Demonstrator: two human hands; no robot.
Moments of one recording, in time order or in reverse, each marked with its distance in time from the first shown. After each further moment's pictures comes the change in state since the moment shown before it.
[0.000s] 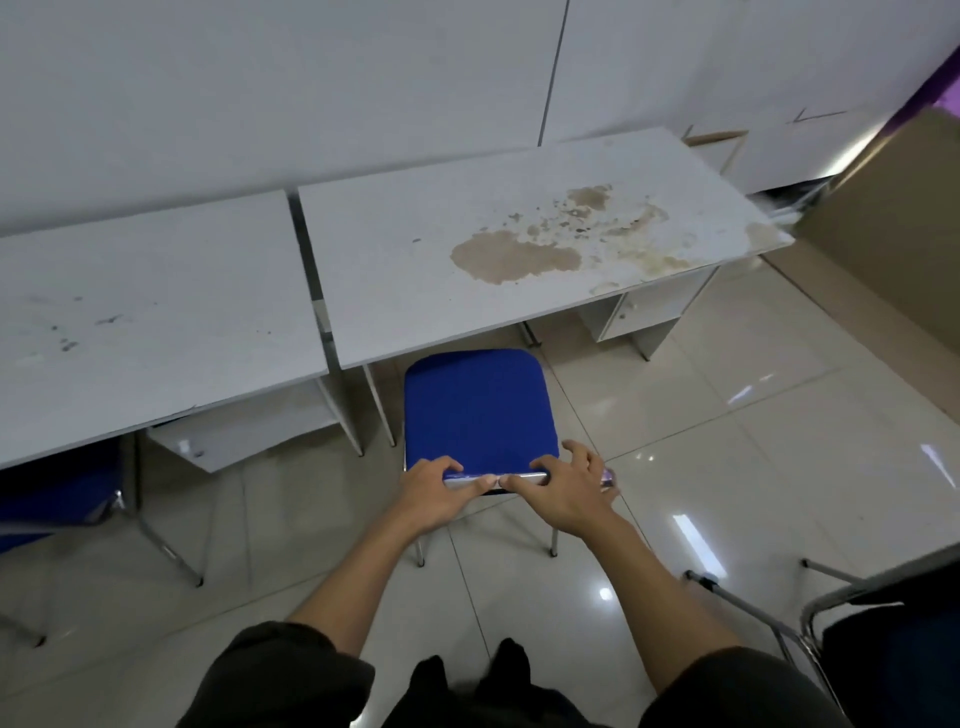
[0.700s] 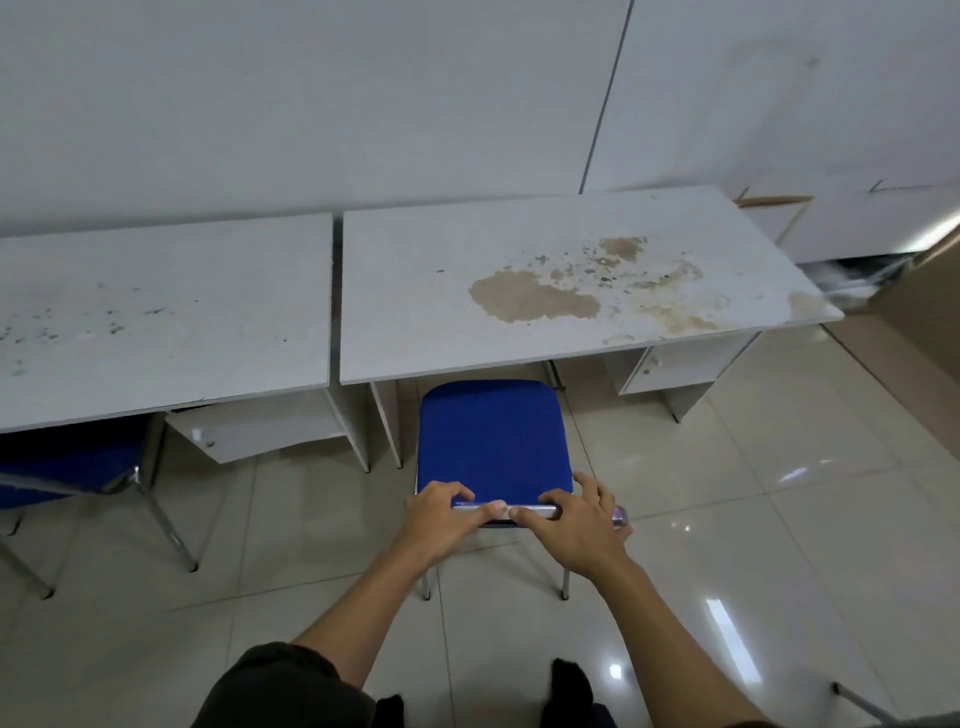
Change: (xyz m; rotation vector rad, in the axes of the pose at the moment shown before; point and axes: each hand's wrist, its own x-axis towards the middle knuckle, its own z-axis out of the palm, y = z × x) left_hand 0.020 0.064 0.063 -0.149 0.215 -0.085; right_hand 0.045 0.067 -0.054 -0.047 -0.012 -0.168
